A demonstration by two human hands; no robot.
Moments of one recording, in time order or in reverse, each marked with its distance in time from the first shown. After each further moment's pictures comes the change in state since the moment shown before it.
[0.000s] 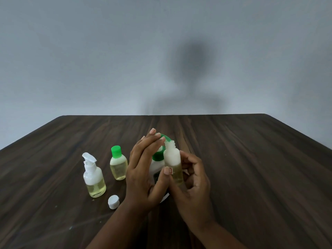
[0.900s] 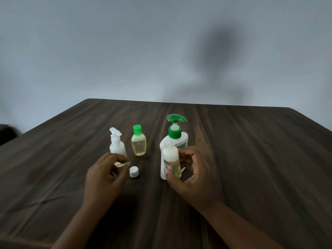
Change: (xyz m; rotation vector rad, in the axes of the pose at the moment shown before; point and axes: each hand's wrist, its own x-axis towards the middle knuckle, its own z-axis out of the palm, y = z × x) left_hand -0.057 0.005 -0.116 0.399 -0.145 -0.570; right_hand -0.013 -0.017 0.003 -0.127 -0.197 -0.304
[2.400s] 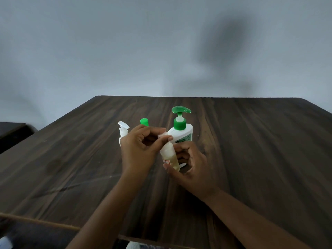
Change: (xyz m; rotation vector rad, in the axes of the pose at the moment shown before) left_hand 0.028 0.082 0.021 -0.292 0.071 -0.009; right_hand -0.009 0.011 0.012 0.175 -0.136 0.161
